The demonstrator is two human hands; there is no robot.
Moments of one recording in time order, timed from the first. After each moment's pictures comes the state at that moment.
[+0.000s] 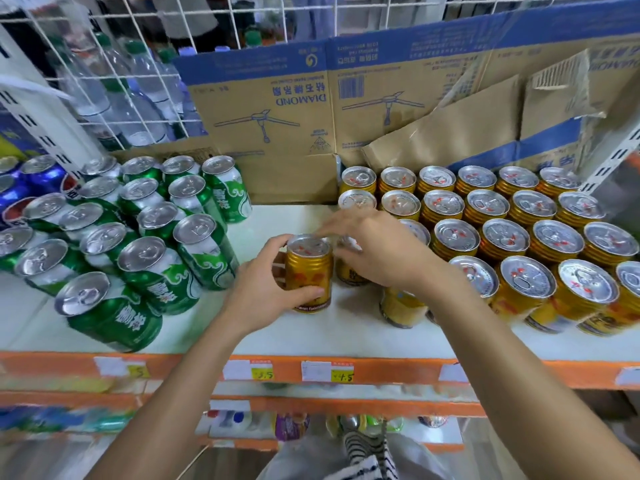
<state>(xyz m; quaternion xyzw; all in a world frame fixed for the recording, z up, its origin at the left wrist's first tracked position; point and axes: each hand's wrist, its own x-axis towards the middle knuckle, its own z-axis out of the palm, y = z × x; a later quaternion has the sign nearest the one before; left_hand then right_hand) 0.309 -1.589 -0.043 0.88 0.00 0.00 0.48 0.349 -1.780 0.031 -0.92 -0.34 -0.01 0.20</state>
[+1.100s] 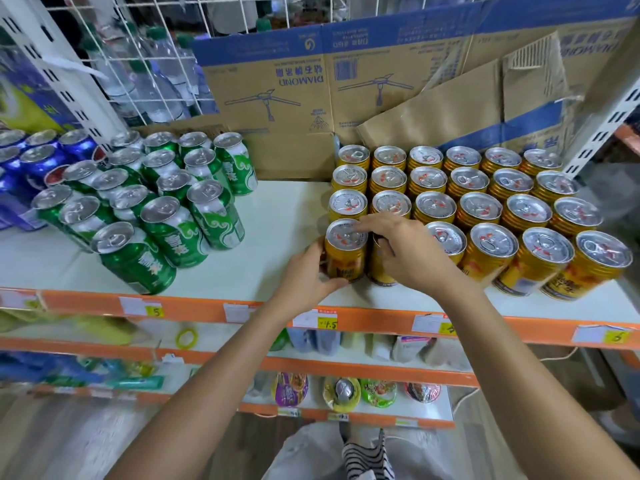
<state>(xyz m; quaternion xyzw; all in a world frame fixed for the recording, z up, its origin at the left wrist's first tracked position) 0.281 -1.657 -0.078 0.89 -0.02 -0.01 0.45 0.298 -1.838 0.003 -0.93 -0.27 -0.02 0.24</state>
